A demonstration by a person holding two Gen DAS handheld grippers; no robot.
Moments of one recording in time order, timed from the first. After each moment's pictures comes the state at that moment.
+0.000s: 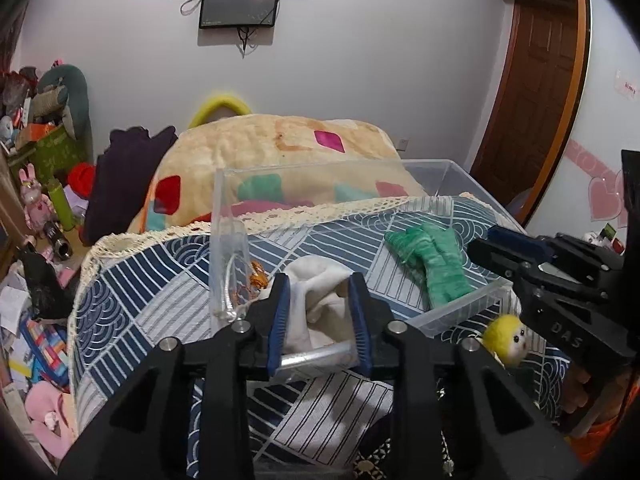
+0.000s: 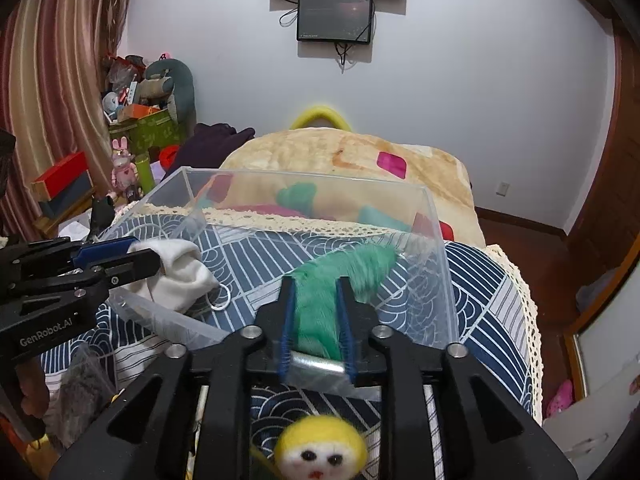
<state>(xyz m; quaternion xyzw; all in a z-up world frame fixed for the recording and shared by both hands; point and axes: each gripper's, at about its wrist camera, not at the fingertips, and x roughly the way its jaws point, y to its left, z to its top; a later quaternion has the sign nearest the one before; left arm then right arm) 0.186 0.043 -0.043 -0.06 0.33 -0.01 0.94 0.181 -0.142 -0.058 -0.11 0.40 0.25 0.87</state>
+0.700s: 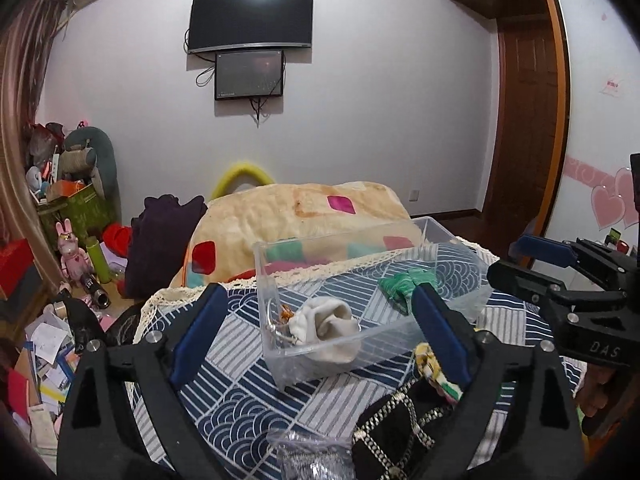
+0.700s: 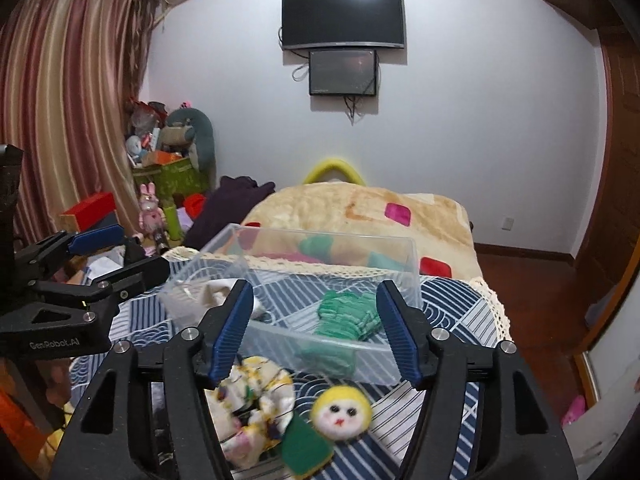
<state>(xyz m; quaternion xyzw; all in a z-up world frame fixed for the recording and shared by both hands) 0.107 0.034 0.013 -0.02 0.22 0.02 0.98 0.135 -0.160 -0.004 -0.07 0.33 0.28 0.90</state>
